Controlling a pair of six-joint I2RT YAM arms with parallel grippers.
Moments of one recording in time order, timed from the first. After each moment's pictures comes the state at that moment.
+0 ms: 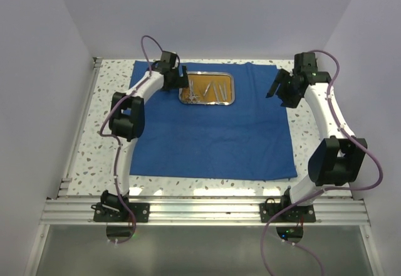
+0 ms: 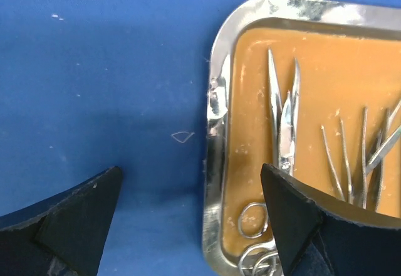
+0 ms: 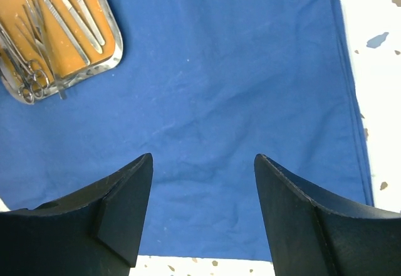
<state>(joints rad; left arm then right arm) -0.27 2.41 2.04 -0.52 0.00 -0.39 -0.01 1.62 1.51 -0.89 -0.09 0.50</state>
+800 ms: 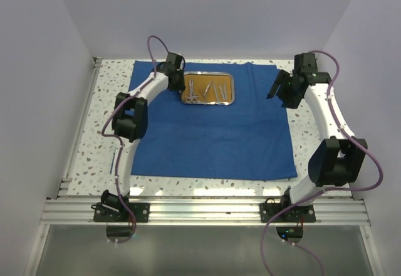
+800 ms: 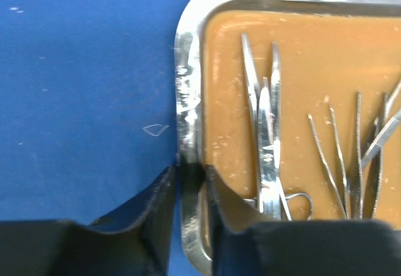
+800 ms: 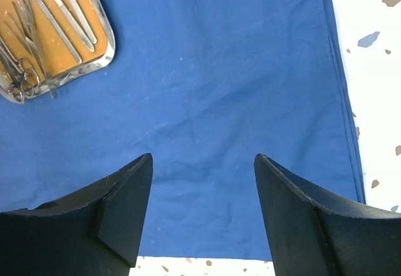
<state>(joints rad) -0.32 2.43 2.05 -0.53 -0.06 -0.35 -0.01 1.60 1.50 -0.89 -0.07 0.48</state>
